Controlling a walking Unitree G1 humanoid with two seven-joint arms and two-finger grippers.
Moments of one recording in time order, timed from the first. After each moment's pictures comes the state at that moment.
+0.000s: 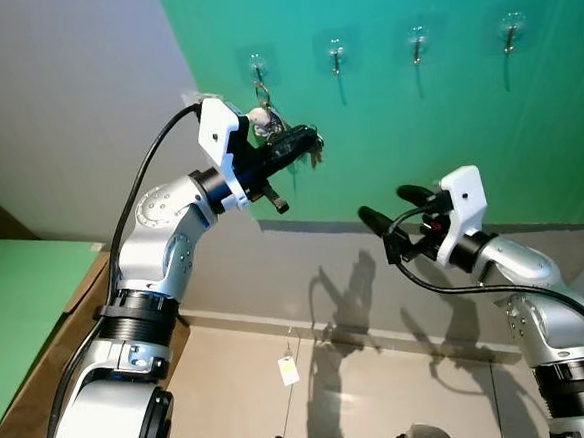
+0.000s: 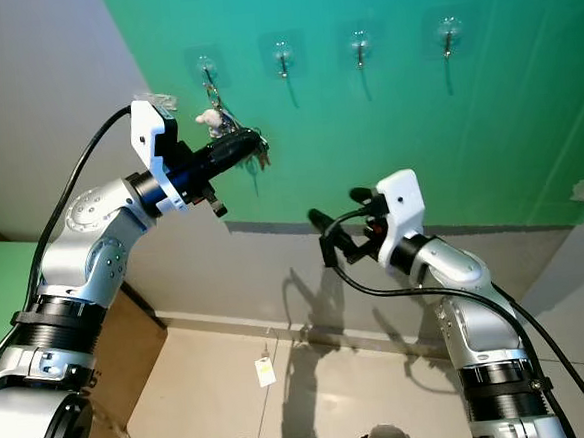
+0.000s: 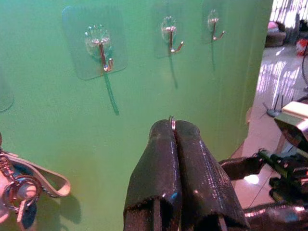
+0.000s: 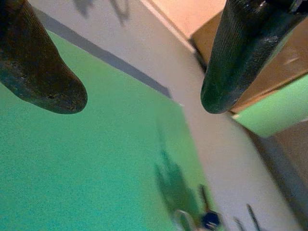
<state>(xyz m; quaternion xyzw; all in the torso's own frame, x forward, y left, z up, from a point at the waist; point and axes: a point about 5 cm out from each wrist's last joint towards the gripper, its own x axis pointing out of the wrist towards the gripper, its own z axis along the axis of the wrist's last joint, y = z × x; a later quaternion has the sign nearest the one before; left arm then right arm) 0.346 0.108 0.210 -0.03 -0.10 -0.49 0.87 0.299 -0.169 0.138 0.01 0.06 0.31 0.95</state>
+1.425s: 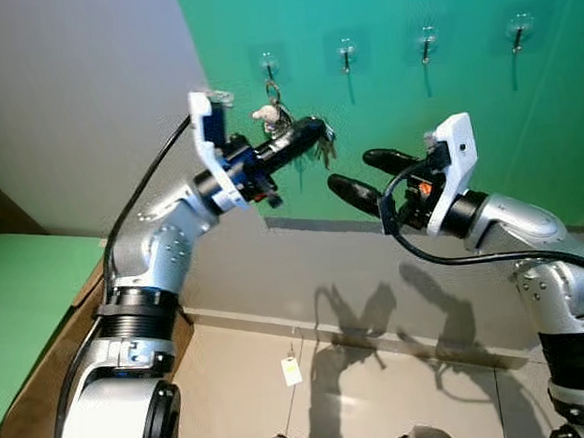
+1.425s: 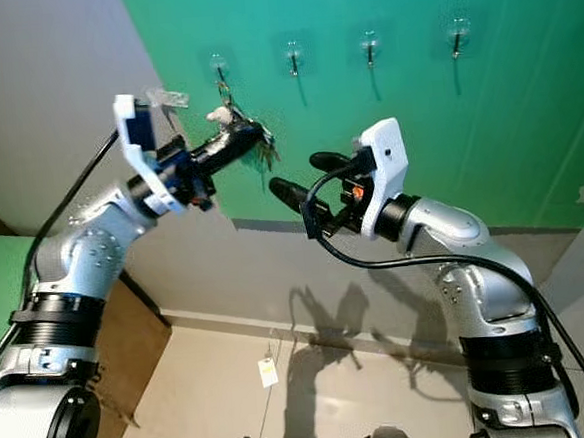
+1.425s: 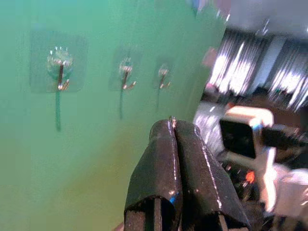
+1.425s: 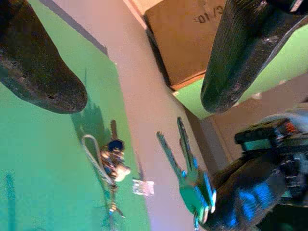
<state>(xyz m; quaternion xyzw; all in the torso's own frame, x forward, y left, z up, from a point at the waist) 0.340 0.112 0.218 -0.23 -0.08 -0.56 0.79 0.299 -0.142 0.202 0.05 0.03 0.41 0.91</state>
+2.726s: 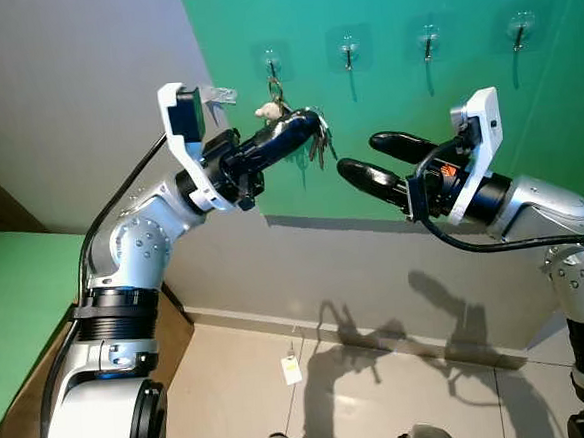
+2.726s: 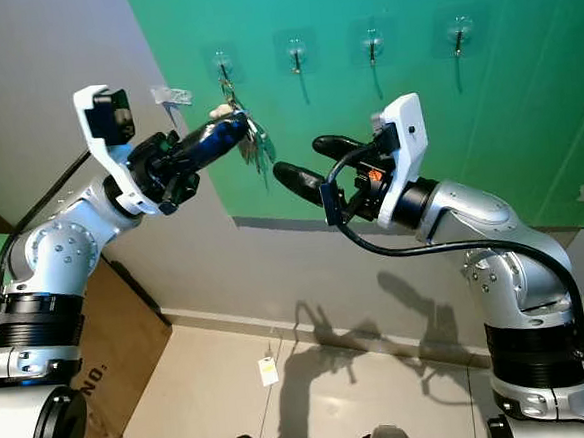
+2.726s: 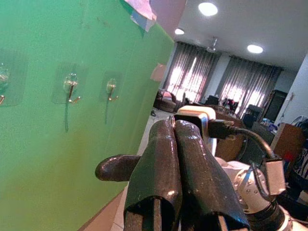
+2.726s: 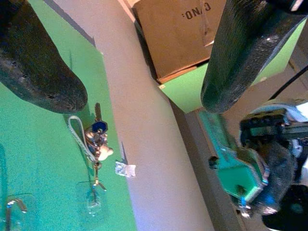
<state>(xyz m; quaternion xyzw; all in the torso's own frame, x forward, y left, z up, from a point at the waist) 0.327 0.118 0.232 -0.25 -0.08 -0.63 0.73 0.293 -0.152 0.226 0.07 0.02 0.44 0.90</state>
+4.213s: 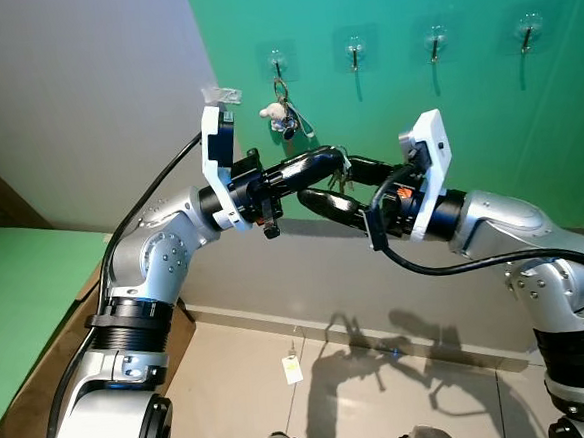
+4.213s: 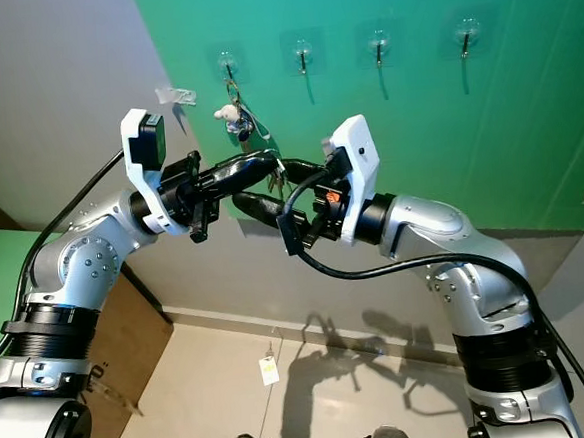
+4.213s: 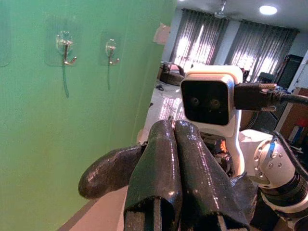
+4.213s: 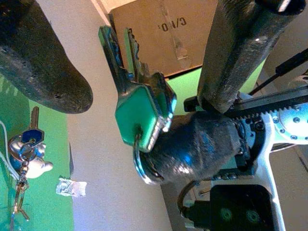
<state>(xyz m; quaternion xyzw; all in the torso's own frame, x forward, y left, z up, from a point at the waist) 0.321 0.102 0.213 -0.18 -0.05 -0.64 0.74 0.289 -0.116 0.212 0.06 0.04 0.50 0.87</state>
